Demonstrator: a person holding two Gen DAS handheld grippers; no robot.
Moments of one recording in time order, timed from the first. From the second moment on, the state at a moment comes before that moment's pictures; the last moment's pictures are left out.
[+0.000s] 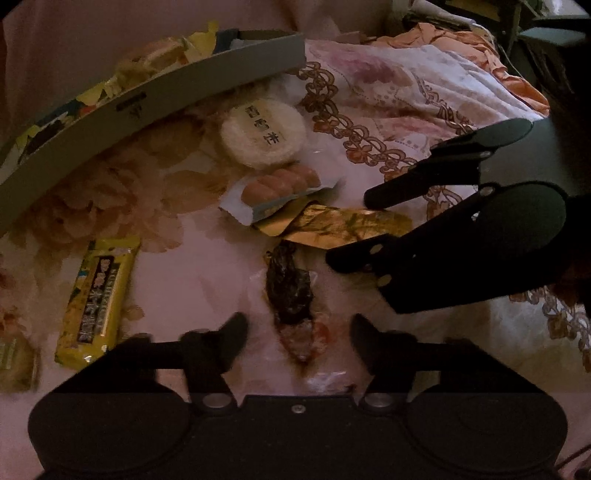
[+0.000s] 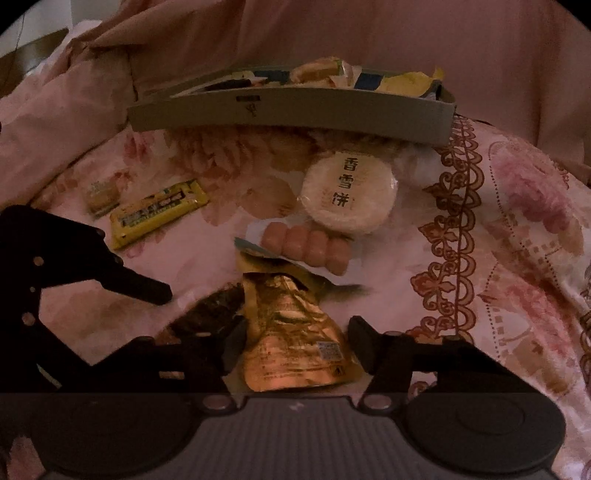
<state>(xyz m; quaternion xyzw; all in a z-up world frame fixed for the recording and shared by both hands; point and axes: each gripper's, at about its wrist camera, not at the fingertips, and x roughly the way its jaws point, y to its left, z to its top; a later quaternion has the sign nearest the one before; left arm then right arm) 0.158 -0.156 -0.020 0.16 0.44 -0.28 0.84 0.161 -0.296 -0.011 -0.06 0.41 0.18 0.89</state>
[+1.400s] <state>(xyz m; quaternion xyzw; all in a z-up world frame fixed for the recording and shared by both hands) 0.169 -0.117 -0.017 0.14 0.45 -0.30 0.83 0.134 -0.265 -0.017 -0.10 0.41 0.18 0.89</state>
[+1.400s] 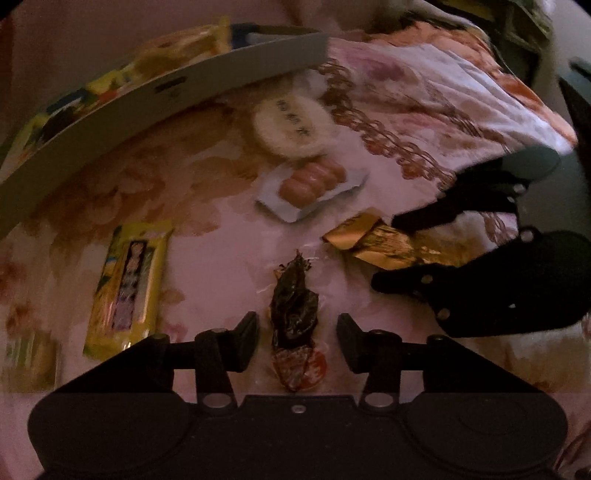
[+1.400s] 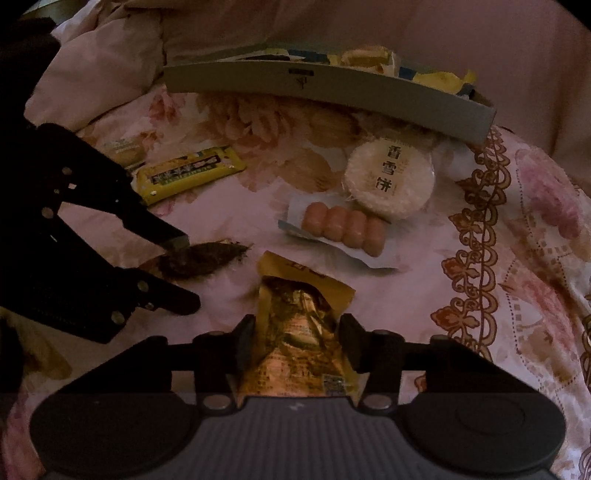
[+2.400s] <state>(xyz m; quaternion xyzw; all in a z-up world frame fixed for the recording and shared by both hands) 0.132 -0.082 0.032 0.04 0.42 -0.22 0.88 0.104 -0.243 -0.002 -0.16 0.37 0.13 0.91</state>
